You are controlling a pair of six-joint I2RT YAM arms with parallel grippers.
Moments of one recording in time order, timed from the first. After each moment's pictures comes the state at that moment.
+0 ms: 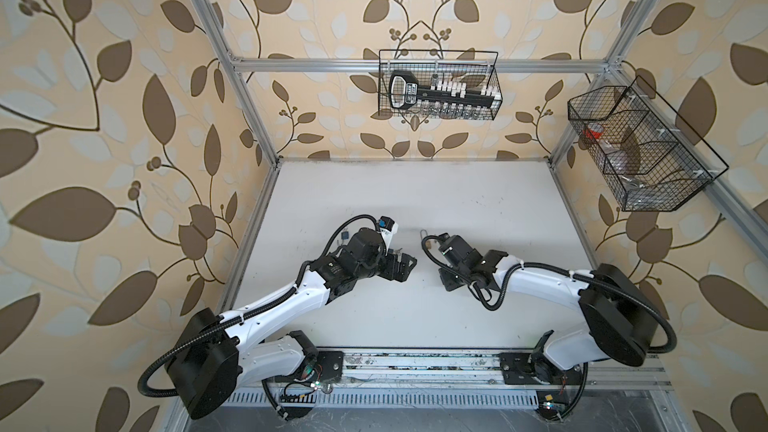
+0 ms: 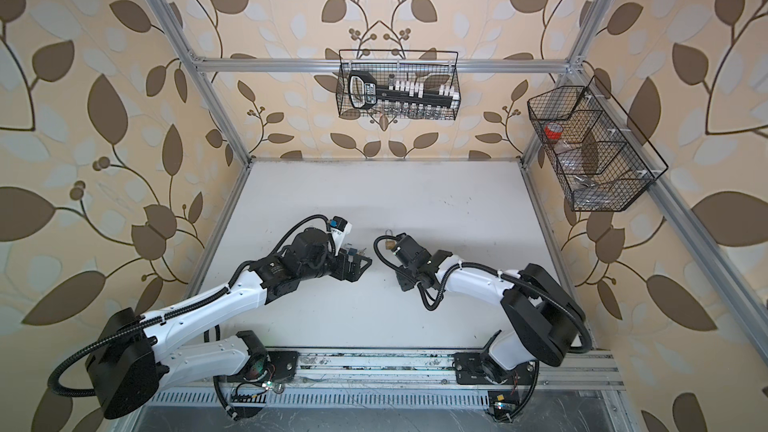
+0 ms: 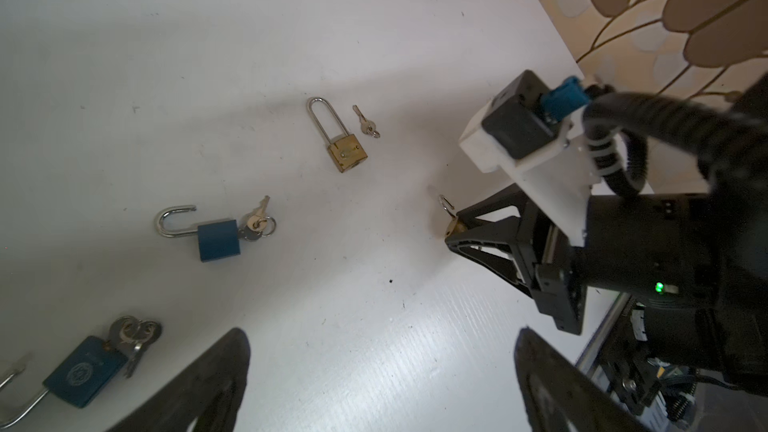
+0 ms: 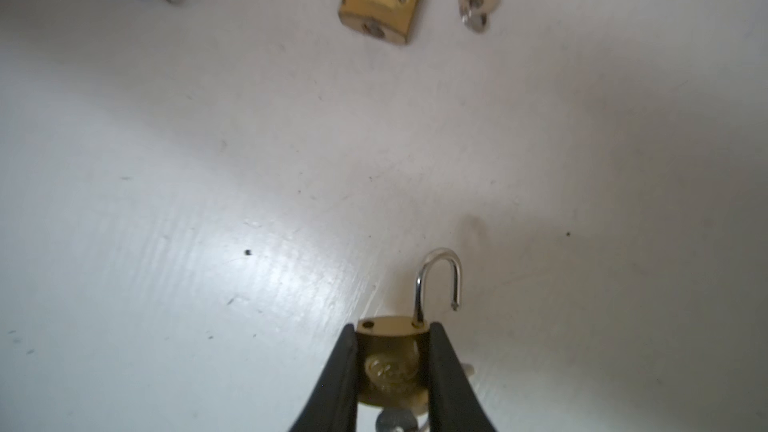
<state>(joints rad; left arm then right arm) -0.70 1.12 0.69 -0.23 0.14 -0.43 0.76 1.44 0.77 -0.39 0.15 0.34</state>
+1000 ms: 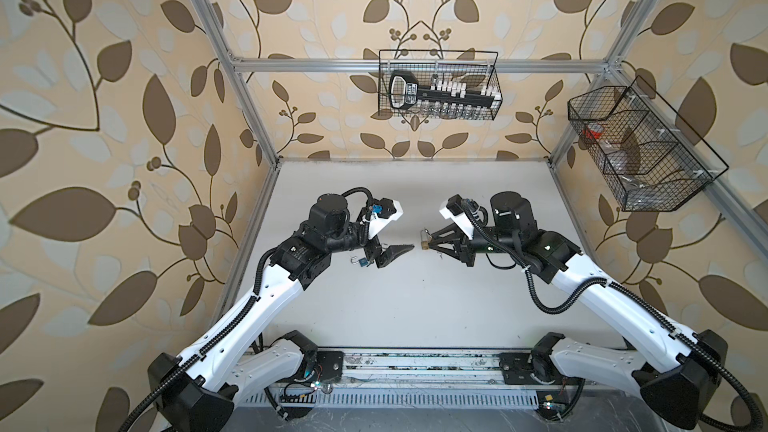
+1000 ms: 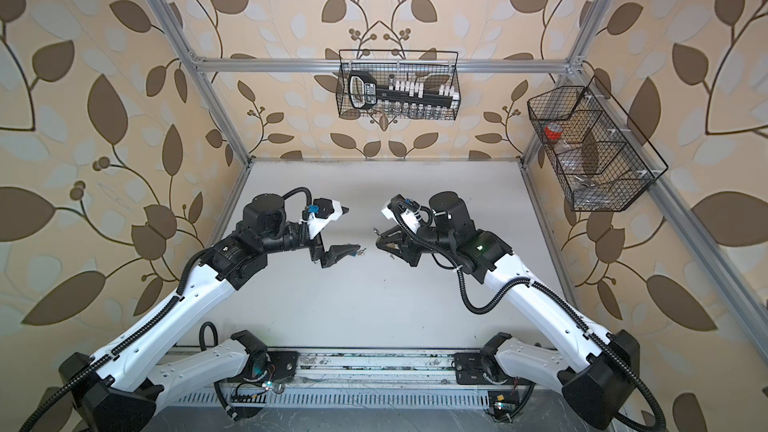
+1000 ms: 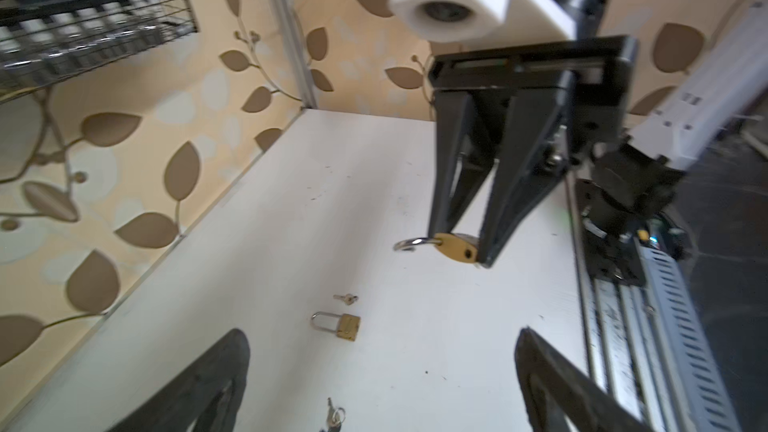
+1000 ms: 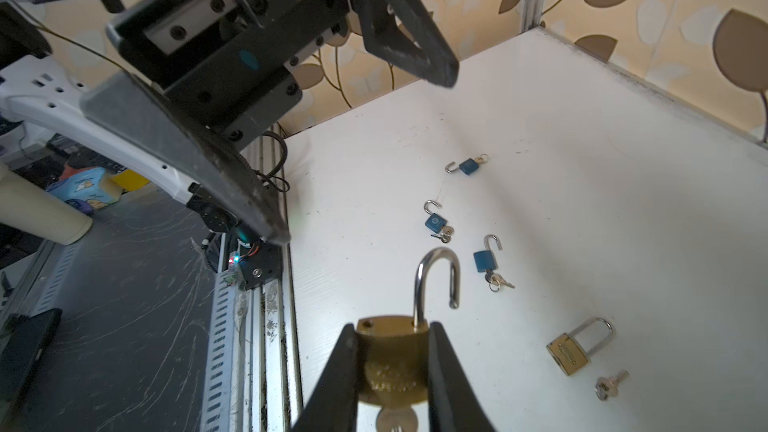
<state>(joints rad) -0.52 1.02 1.00 -0.36 0.69 0.39 0.60 1.13 1.05 -0.43 -0.62 -0.12</state>
